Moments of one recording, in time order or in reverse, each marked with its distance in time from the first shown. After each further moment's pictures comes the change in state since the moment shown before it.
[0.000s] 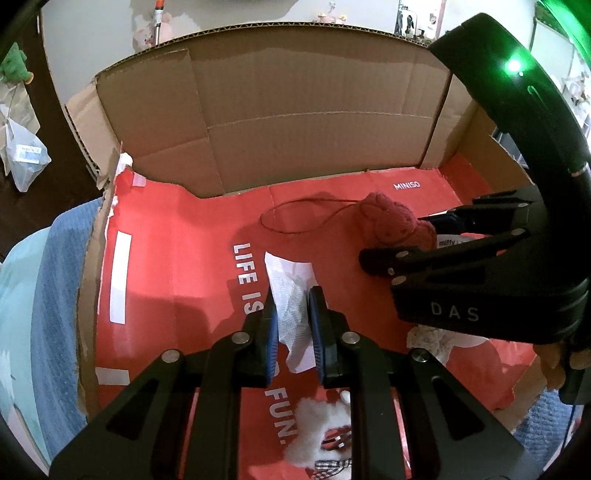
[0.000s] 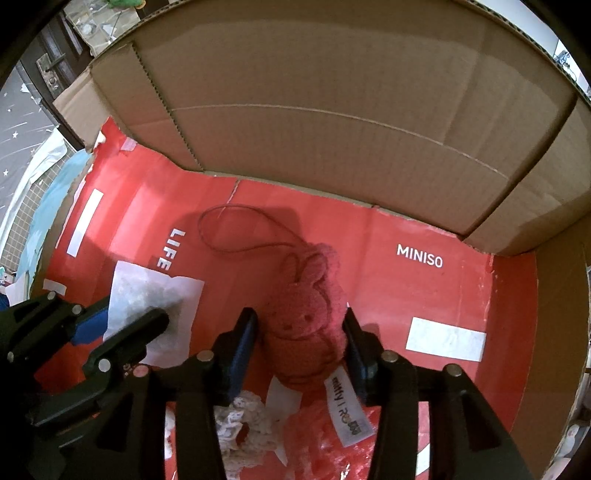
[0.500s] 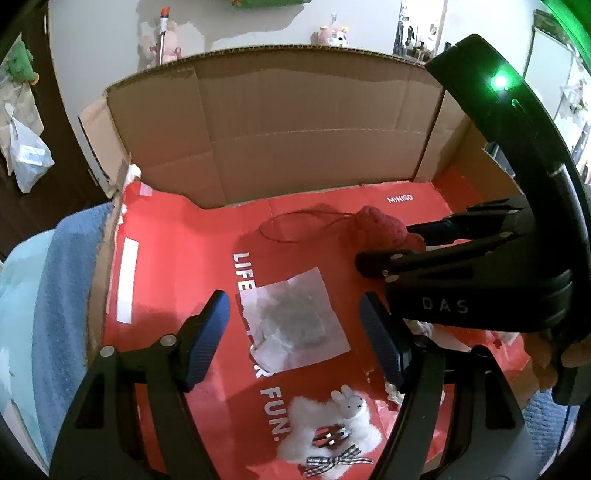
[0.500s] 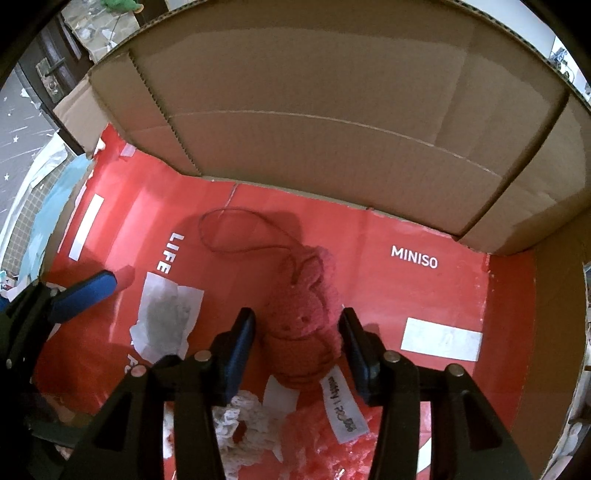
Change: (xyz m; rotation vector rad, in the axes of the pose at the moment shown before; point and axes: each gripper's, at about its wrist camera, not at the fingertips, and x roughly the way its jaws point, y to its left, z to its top) left arm -0.015 0.001 0.001 -0.008 -0.051 -0.001; right arm -0.005 -0.008 -0.002 0.014 -0.011 0.008
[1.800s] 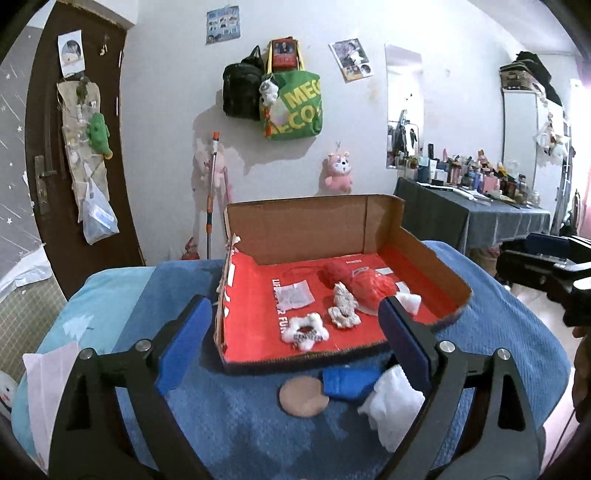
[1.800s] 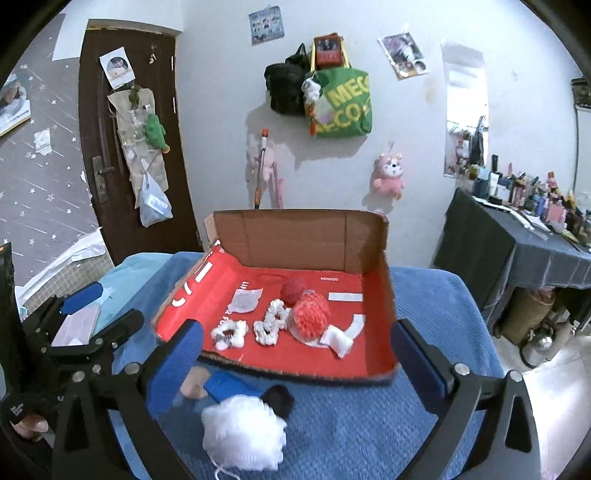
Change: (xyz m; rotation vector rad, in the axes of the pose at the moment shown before) left arm -0.229 -0.040 -0.153 -0.008 -0.511 0.110; right arm -0.245 0.044 -0.243 0.072 -0.673 -0.116
